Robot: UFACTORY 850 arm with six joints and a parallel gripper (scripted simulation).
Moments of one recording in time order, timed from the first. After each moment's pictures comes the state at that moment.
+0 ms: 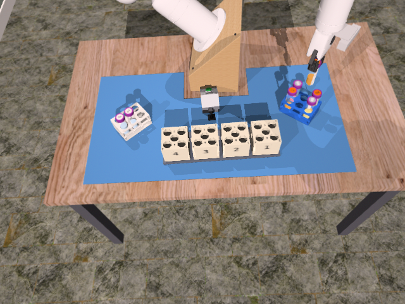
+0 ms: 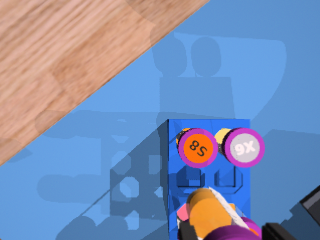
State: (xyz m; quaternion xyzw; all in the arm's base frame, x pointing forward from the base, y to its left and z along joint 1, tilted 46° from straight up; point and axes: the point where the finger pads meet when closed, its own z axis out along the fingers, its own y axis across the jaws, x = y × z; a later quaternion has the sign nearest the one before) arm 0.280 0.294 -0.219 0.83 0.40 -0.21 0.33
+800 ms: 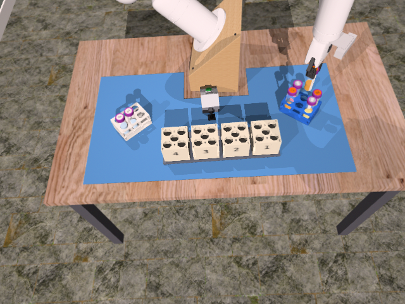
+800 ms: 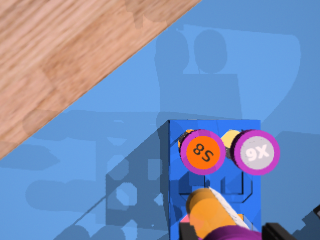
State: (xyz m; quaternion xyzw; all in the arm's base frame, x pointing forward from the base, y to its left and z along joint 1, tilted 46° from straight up) arm 0.277 0.271 -0.241 0.83 0.40 -0.21 0.33
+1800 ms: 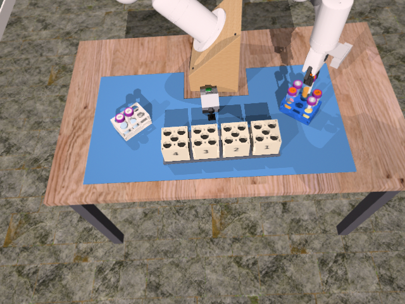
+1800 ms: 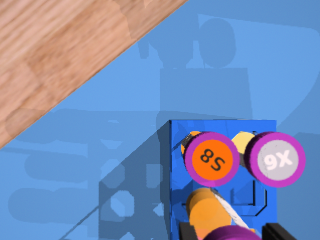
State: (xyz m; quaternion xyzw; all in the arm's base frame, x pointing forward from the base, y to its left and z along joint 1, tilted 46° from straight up) arm 0.274 0.243 -0.268 0.83 0.40 -0.21 0.33
